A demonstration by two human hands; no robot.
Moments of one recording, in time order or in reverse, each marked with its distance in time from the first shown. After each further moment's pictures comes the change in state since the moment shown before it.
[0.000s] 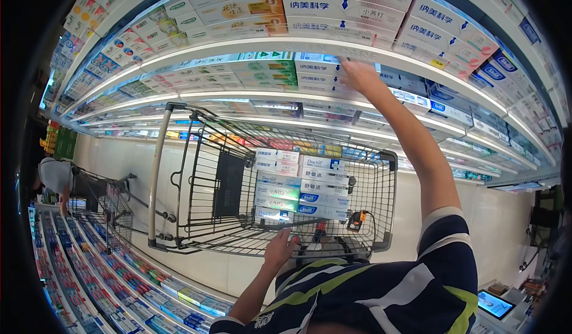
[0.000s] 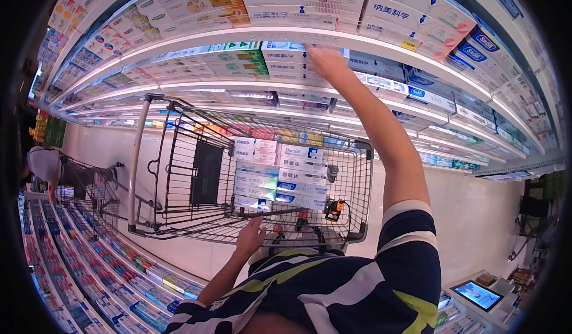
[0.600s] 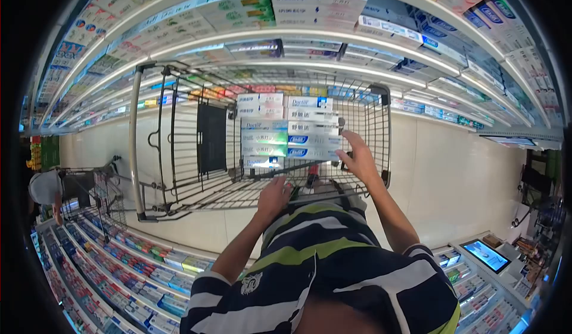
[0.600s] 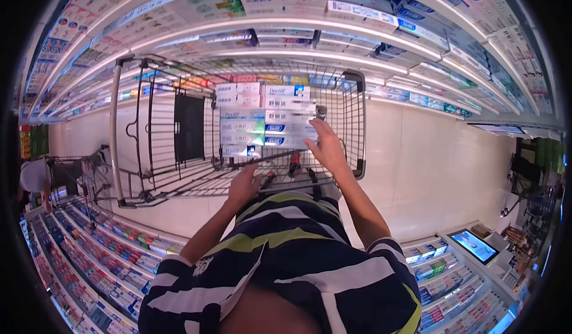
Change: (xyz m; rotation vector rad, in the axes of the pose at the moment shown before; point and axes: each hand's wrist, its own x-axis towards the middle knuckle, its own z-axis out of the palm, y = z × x) left_hand 0.002 -0.005 0.002 0.038 -0.046 0.154; right_hand -0.317 -0.087 0.144 0.748 0.108 0.215
